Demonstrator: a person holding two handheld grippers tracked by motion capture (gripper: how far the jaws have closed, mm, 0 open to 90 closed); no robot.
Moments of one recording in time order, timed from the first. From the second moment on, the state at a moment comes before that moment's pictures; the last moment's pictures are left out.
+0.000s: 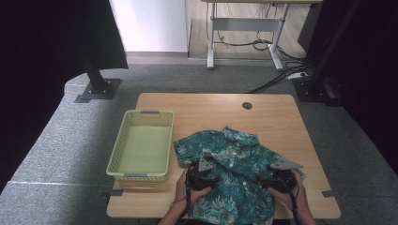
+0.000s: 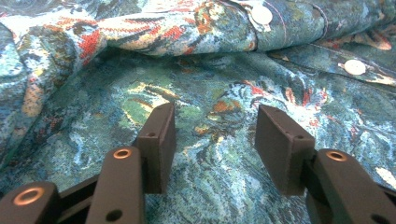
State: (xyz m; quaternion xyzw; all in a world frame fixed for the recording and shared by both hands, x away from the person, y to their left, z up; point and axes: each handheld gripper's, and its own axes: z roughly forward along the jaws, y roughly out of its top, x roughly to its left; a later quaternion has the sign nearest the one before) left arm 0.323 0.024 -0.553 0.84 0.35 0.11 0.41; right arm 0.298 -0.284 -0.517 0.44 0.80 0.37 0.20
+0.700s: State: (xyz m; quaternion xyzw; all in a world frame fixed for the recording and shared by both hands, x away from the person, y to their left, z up) left arm 0.315 0.017 -0.553 0.85 0.33 0.14 0.39; right arm 0.372 -0.354 -0.540 0.50 0.78 0.32 0.19
